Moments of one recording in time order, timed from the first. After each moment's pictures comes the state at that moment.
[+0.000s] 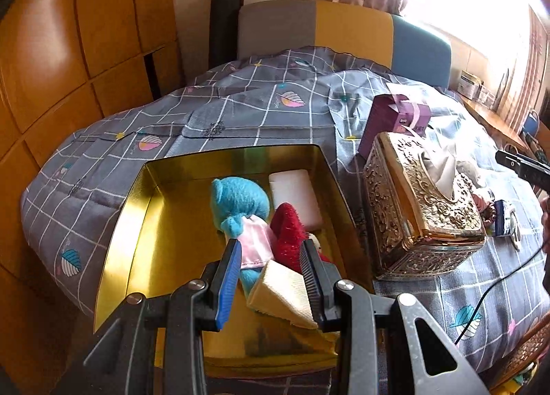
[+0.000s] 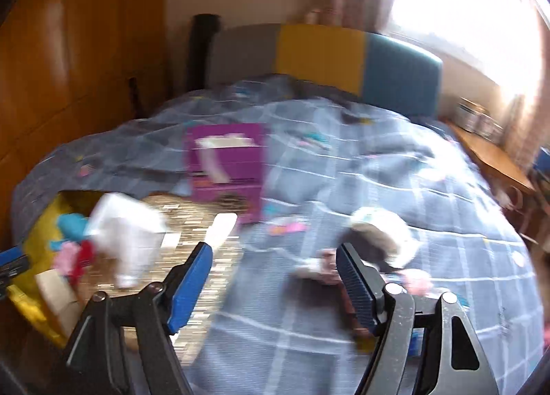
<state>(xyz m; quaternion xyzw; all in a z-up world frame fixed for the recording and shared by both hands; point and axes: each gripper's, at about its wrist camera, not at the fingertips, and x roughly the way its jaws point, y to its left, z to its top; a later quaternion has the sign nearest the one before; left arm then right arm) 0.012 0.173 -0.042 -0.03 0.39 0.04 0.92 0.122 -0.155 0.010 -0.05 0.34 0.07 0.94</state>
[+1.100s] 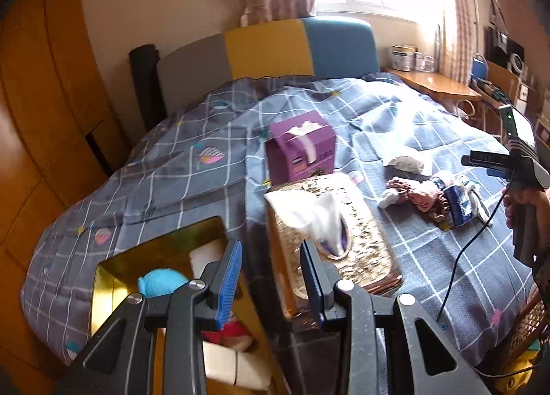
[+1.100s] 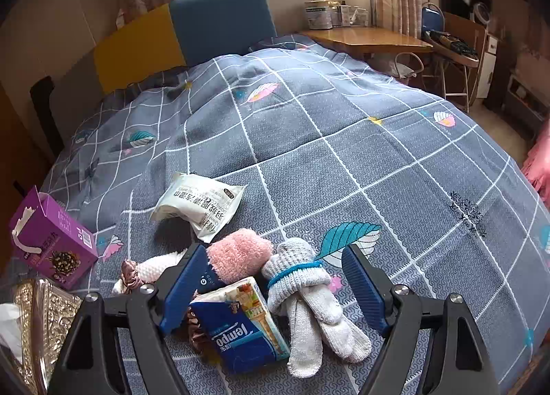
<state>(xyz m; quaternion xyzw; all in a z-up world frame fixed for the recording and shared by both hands) 0.043 0.050 0.014 0.10 0.34 -0.06 0.93 0.152 -0.348 -0.043 0.16 0.40 -0.14 0.89</state>
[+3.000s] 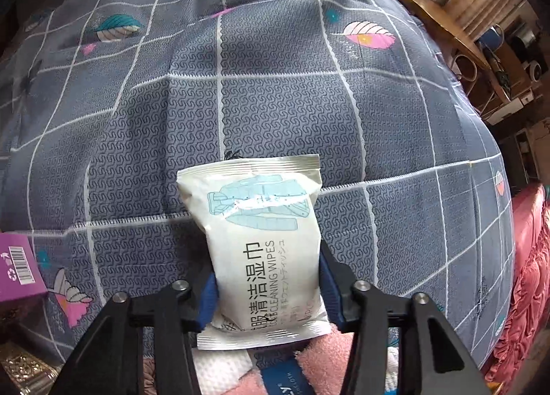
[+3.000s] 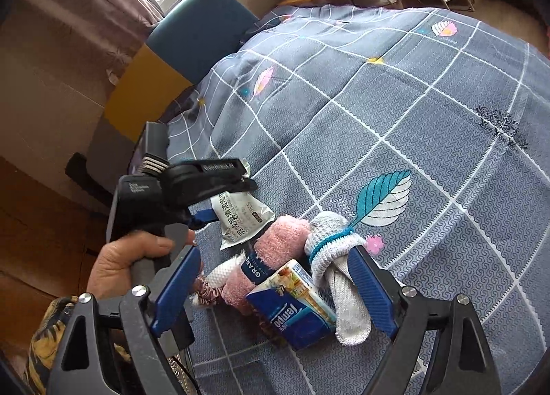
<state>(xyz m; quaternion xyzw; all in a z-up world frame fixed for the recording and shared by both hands) 0.353 -0.274 -0.119 0.01 0.61 -0.15 0.78 0.134 -0.389 -0.046 0.38 0.38 -0.06 0.84</state>
